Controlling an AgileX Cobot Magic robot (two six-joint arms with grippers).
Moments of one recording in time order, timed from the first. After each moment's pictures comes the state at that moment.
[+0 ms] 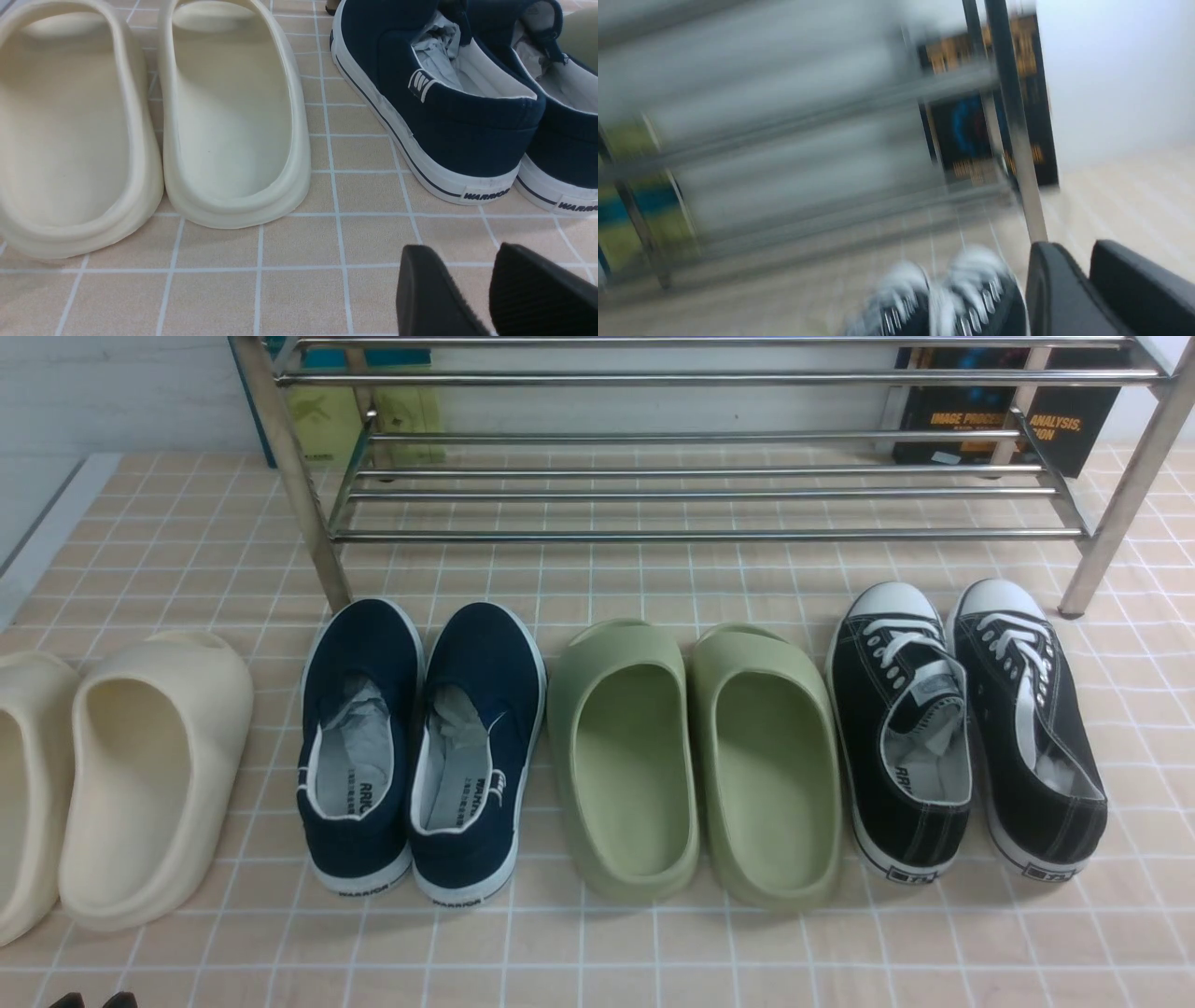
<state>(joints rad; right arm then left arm) -0.02 -0.01 0.02 0.03 -0.26 0.28 -0.08 -0.01 0.02 -0.03 0.38 -0.01</state>
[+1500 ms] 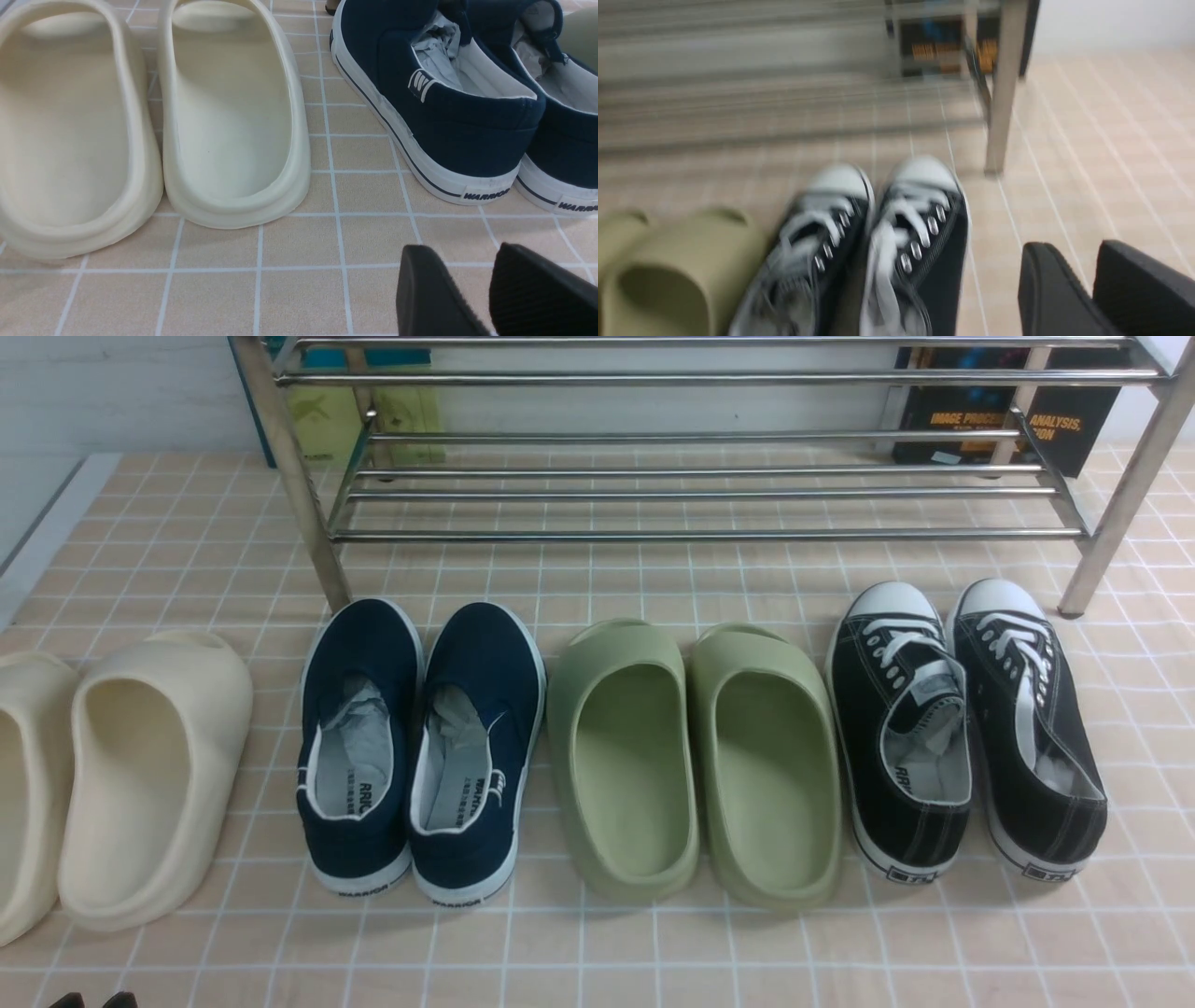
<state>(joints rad) -0.02 0.85 -0.67 -0.08 0.41 0.24 -0.08 -0.01 0.02 -0.03 0.38 -0.01</state>
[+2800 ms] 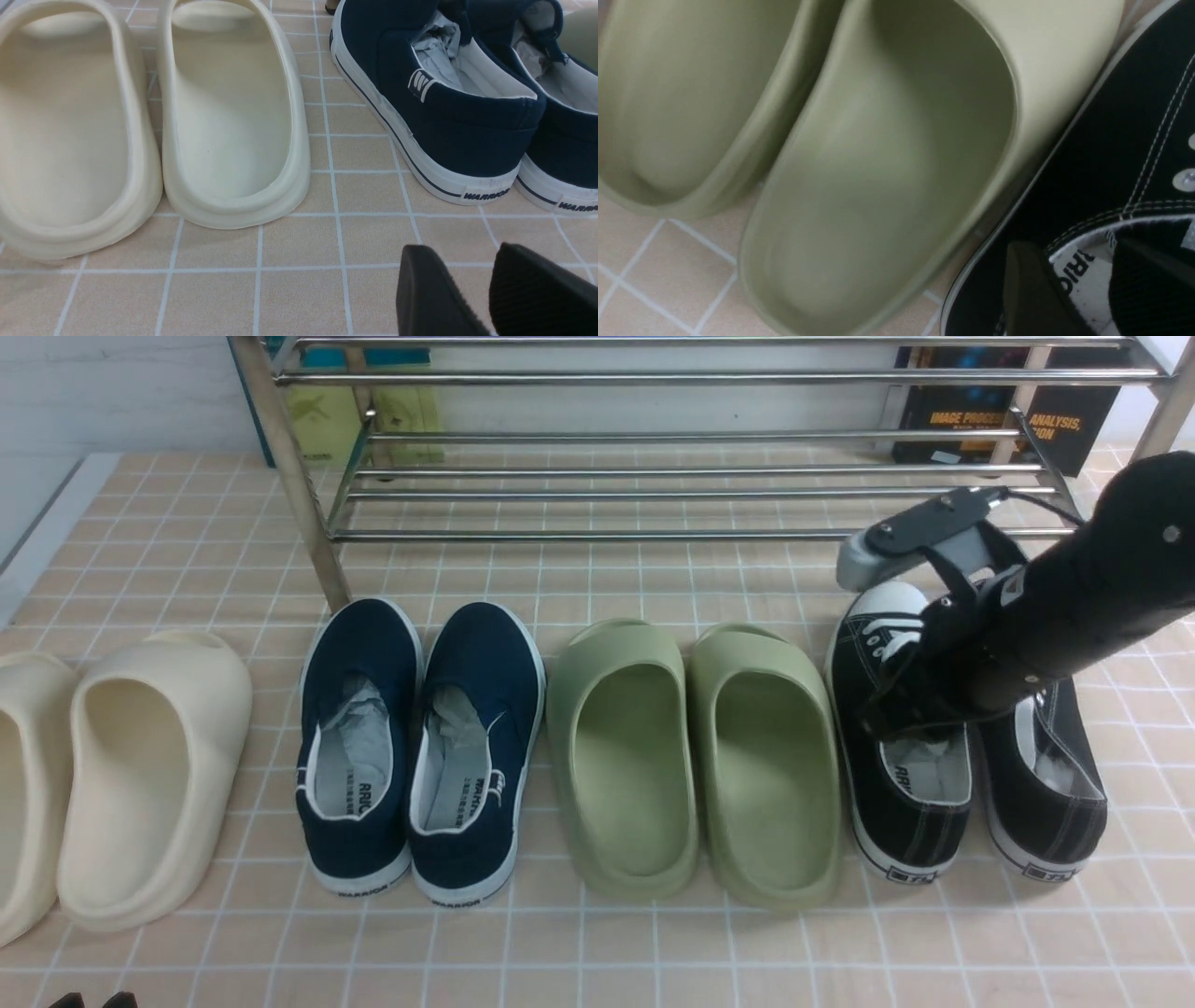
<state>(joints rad) 0.33 1.66 -1.14 0.24 0.64 -0.30 -0.08 -0.01 0.02 -0.03 0.38 -0.01</state>
